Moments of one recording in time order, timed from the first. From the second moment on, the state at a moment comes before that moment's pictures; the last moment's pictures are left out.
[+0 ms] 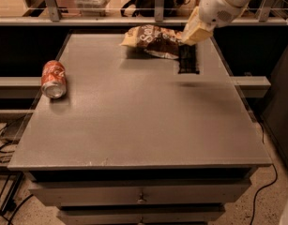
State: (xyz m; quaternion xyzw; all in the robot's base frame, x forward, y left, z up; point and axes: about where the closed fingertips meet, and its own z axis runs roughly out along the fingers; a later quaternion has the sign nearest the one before) arm 0.655 -0.121 0.967 -0.68 0.67 0.01 0.29
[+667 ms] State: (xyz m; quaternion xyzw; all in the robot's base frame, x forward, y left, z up) arm 0.654 -0.113 0.960 -0.68 0.68 0.04 0.29
